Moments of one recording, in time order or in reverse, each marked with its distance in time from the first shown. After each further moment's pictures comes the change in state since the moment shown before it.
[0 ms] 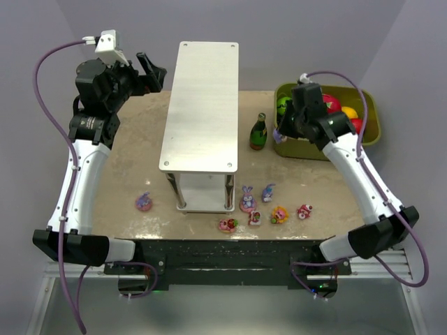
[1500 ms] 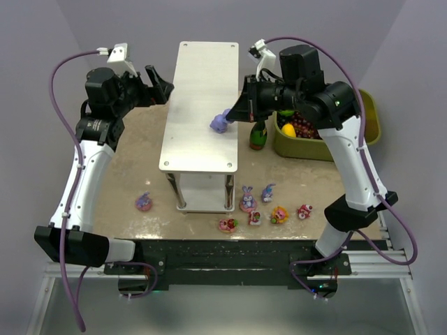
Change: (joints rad) left arm 0.000 -0.003 -0.089 -0.024 0.082 -0.010; right arm 0.185 0.321 0.892 -0.294 -0.632 -0.194
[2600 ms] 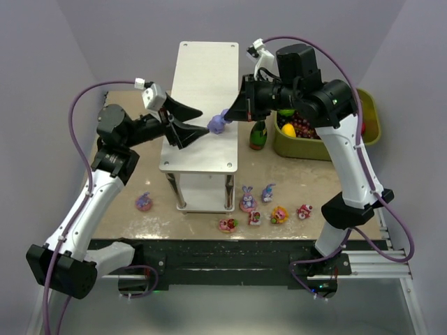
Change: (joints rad) left arm -0.185 -0.219 -0.388 0.543 0.632 0.032; right arm 0.024 0.042 0.063 -0.034 0.021 0.035
